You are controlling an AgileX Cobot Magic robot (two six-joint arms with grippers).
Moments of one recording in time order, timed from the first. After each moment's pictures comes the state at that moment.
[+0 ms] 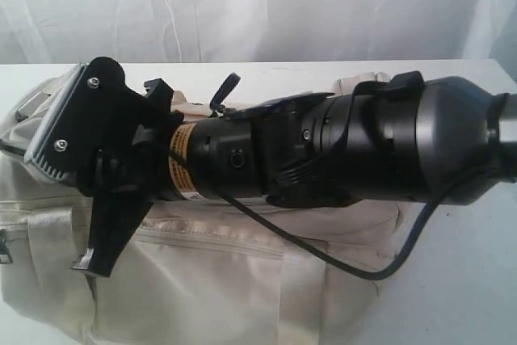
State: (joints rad) left arm -1.08 0.62 -0.62 1.00 1.06 -0.33; right arm 1.08 1.70 -1.09 -1.13 -0.33 0.65
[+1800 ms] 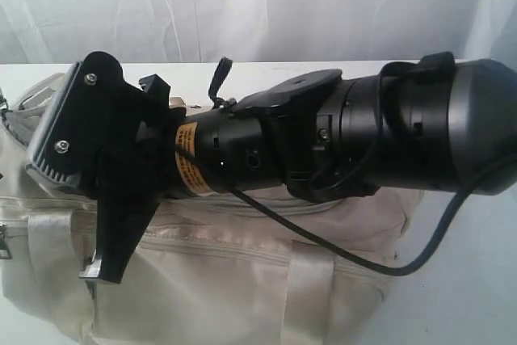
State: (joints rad) left arm -0.75 0.84 -0.60 1.28 0.72 -0.60; right arm 1.08 1.66 -1.10 -1.46 -0.37 0.92
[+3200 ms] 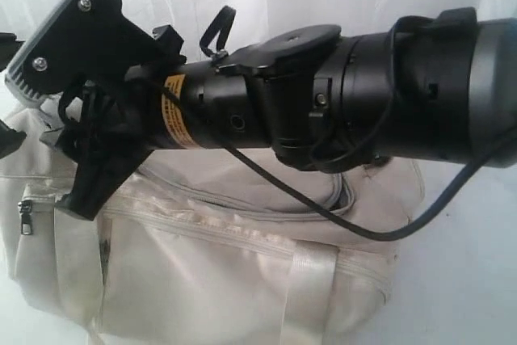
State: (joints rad) left arm -0.32 0.88 -0.60 1.42 -0.03 -0.78; right arm 1.09 1.64 -1.20 -1.52 -0.18 1.10
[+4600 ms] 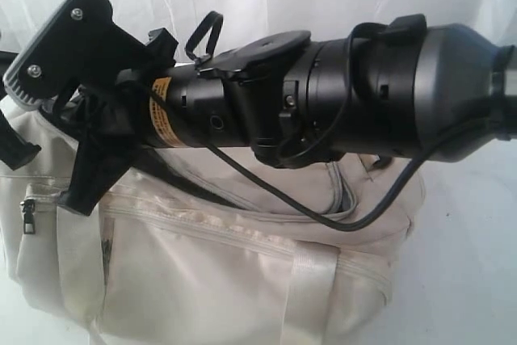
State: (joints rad) left arm -0.31 0.97 -0.61 1.67 0.01 -0.99; right arm 1.09 1.70 -1.24 -1.52 -0.16 1.08
